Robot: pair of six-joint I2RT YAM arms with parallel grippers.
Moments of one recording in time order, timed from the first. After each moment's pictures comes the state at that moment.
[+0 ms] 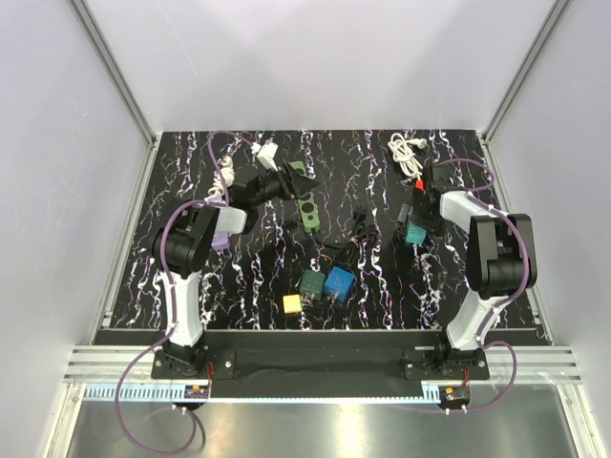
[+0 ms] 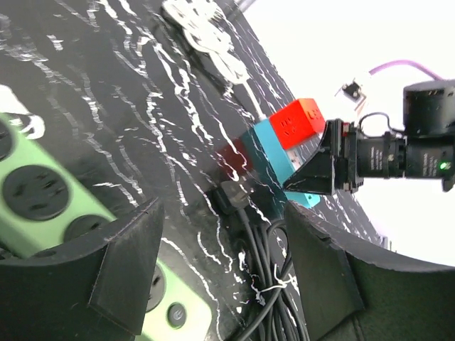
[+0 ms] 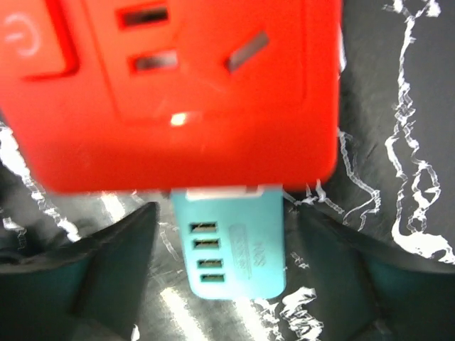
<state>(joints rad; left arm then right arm) -0.33 2.06 1.08 0.91 0.62 -0.74 0.05 1.81 1.13 -0.42 0.09 0.40</state>
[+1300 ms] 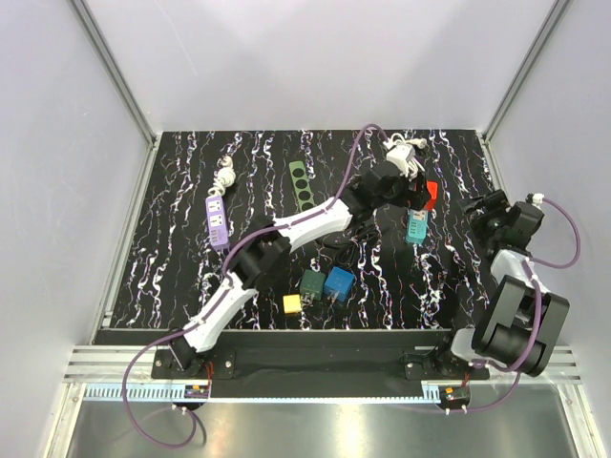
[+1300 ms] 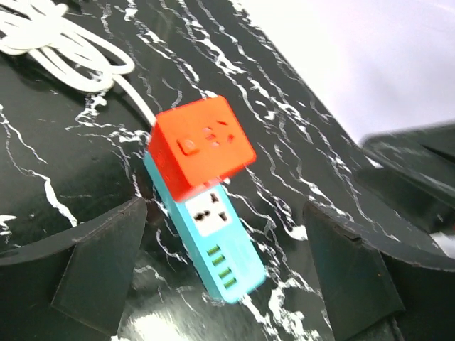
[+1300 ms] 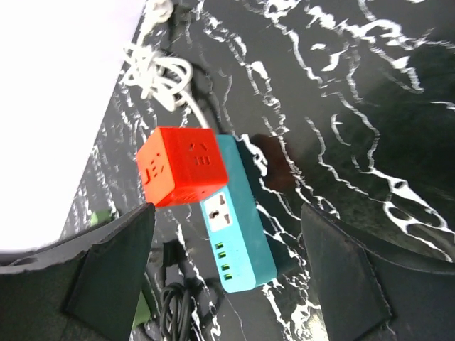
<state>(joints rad) -0.90 2.45 2.12 0.03 0.02 -0.45 -0.48 1.32 0.63 0.21 -0.34 0.76</state>
